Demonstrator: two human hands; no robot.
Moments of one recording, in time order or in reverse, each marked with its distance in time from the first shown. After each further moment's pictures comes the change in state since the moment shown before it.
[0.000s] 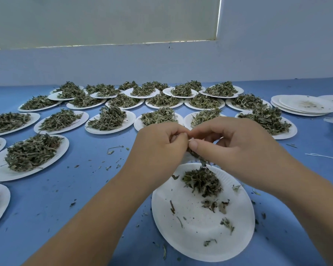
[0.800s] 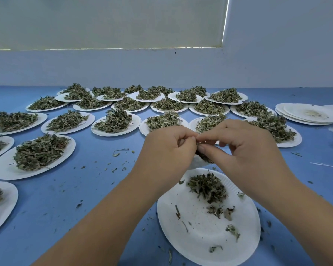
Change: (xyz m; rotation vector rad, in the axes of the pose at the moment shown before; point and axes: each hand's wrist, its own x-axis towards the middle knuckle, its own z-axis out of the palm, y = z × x) left_hand -0.002 0.003 -0.001 -0.099 -0.012 0.003; right_hand 0.002 0.011 0.012 -0.224 0.236 -0.212
